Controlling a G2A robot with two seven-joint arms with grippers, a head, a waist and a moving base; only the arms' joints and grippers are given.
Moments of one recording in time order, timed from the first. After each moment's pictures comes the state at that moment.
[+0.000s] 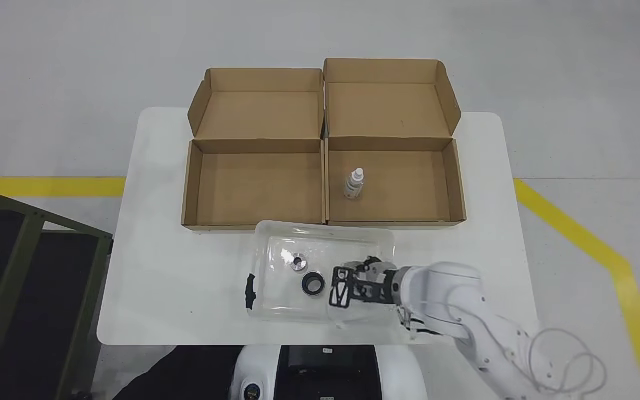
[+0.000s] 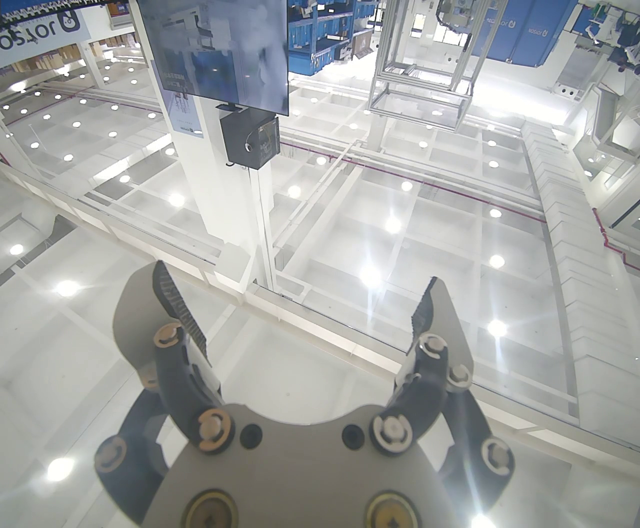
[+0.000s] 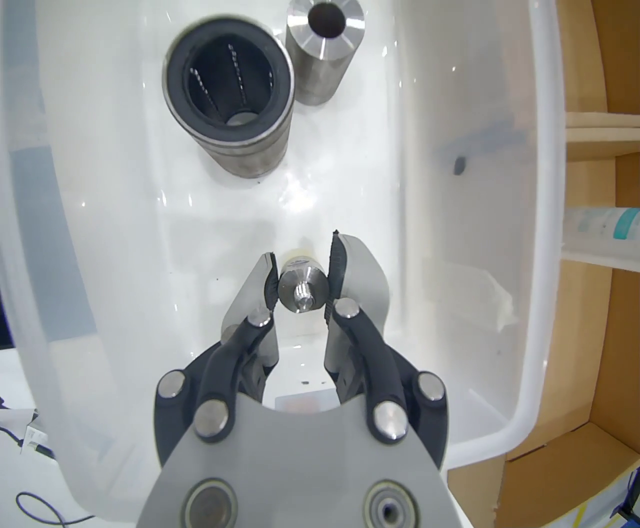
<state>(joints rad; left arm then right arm) -0.42 -0.34 -0.17 -1.17 3.07 0.50 0.07 -1.25 -1.08 1.00 -2.01 -1.37 -0.75 0.86</state>
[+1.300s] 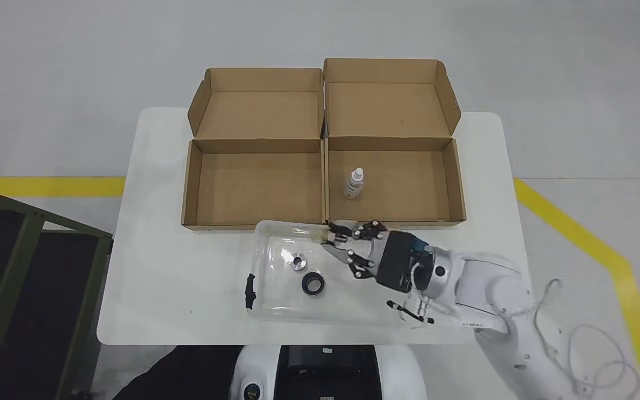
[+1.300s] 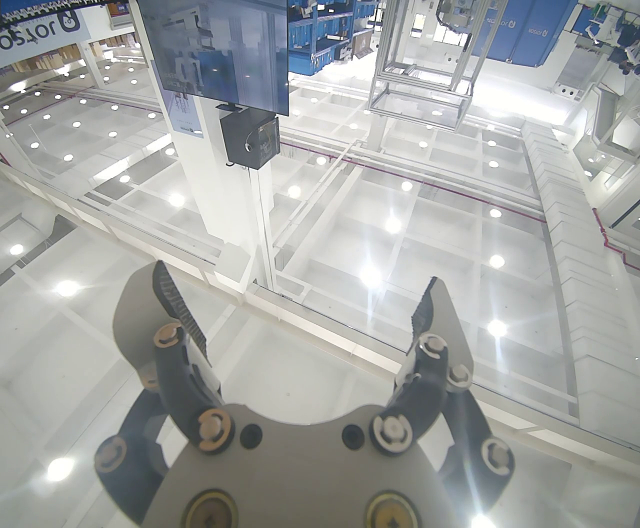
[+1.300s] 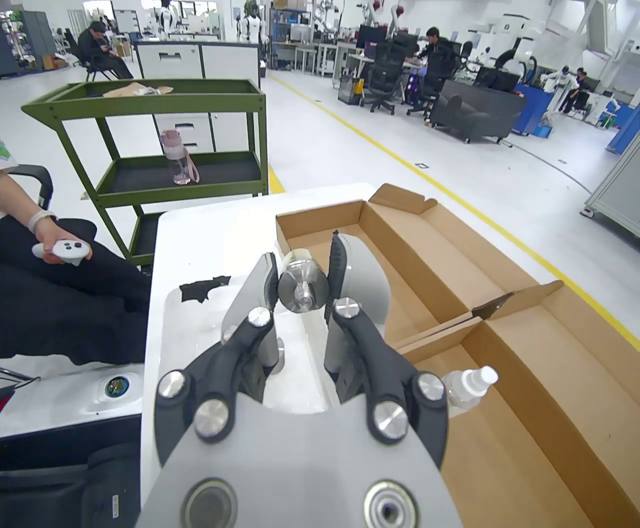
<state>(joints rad) -0.42 -0.34 -0.17 -1.17 3.07 0.50 0.07 -1.30 -1.07 1.18 -2.06 -1.14 -0.69 0.11</state>
